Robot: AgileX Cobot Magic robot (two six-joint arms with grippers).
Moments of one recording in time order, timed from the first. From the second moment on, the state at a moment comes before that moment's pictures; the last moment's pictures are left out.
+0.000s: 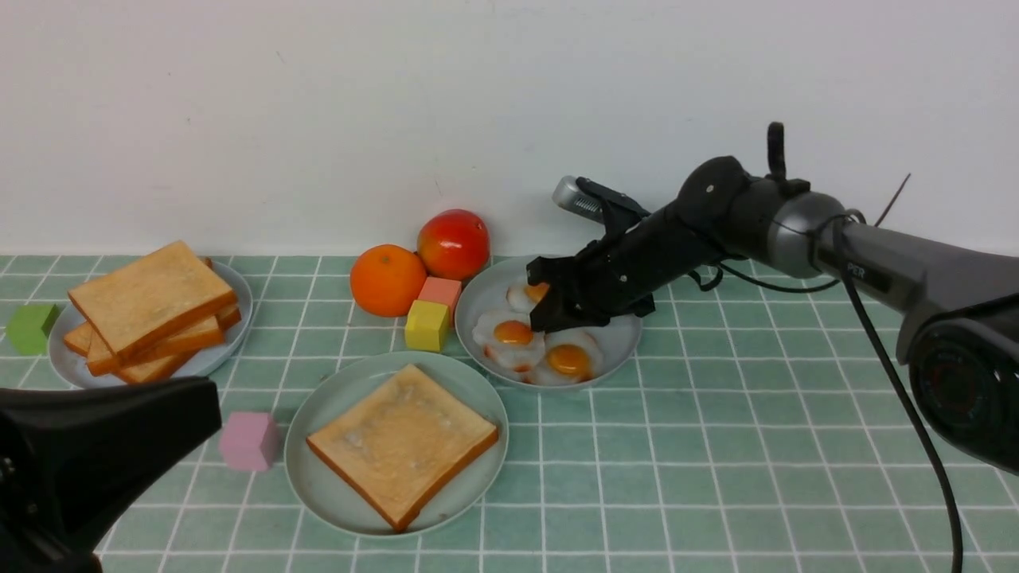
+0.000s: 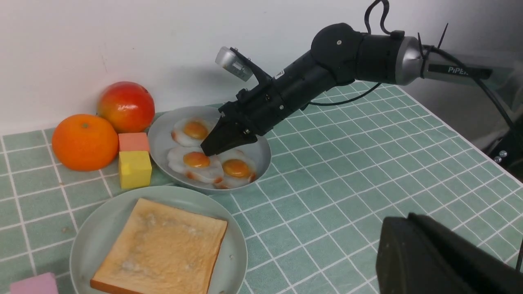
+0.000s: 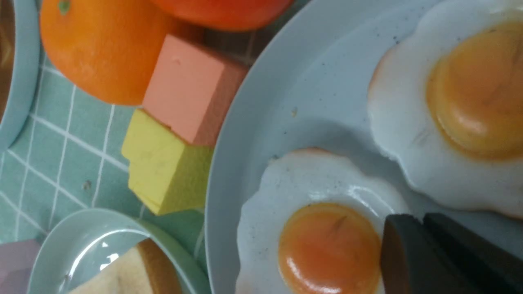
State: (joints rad) right arm 0.30 2.47 -2.04 0.80 0.81 -0.30; left arm -0.81 0.54 -0.61 0.31 0.39 -0.58
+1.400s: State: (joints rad) right arm 0.59 2.25 -1.84 0.71 0.86 -0.39; left arm -0.81 0.54 -0.61 0.46 0.52 -0.58
